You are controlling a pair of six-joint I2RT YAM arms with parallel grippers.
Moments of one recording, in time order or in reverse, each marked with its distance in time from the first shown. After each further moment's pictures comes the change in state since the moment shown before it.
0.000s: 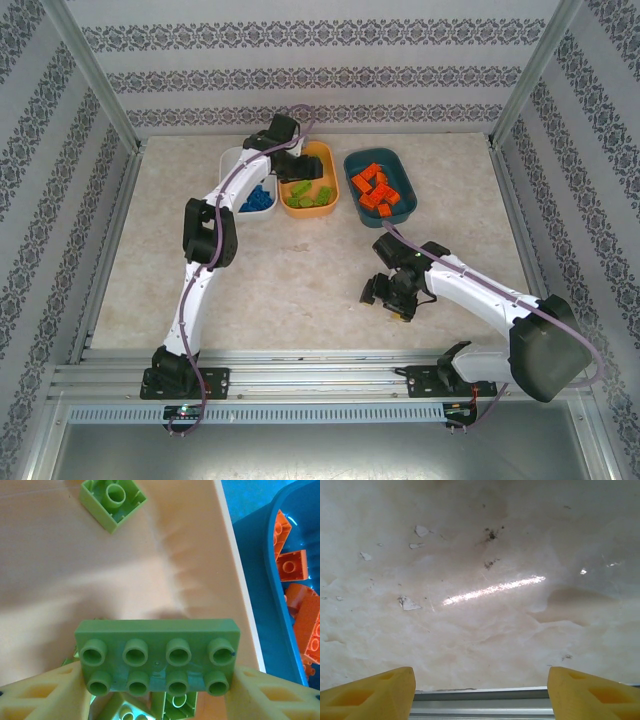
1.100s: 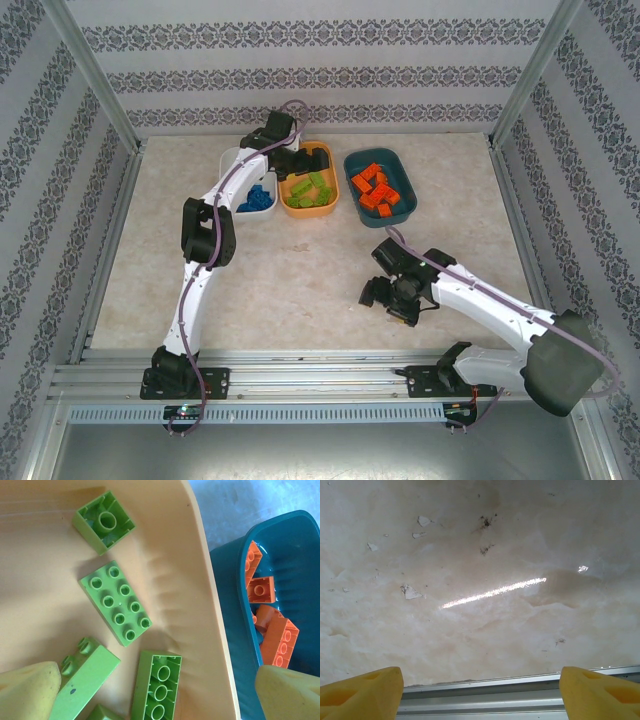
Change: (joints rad) left arm 0.013 0.000 0.002 0.063 0.048 -0.084; right arm 0.079 -0.099 -0.011 -0.027 0.069 0.090
